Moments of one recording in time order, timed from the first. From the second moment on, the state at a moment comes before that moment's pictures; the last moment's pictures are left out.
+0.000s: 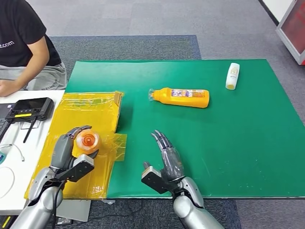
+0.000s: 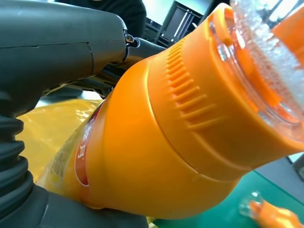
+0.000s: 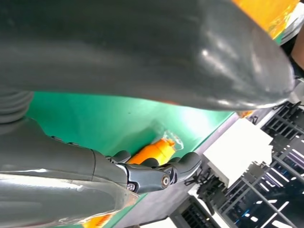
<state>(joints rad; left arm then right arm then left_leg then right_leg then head) -0.06 0.18 -0.20 -1.47 -0.68 0.27 -0.36 -0.23 0.14 0.57 -1.03 0.62 -0.44 -0.39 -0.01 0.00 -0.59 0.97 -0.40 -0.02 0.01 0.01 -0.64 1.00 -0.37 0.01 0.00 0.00</state>
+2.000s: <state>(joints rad) -0.35 0.03 -0.27 -0.99 -0.54 0.12 -0.41 -0.30 0.20 0.55 -0.92 0.56 -0.55 -0.38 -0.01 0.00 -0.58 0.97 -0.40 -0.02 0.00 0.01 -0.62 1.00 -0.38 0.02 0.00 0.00</state>
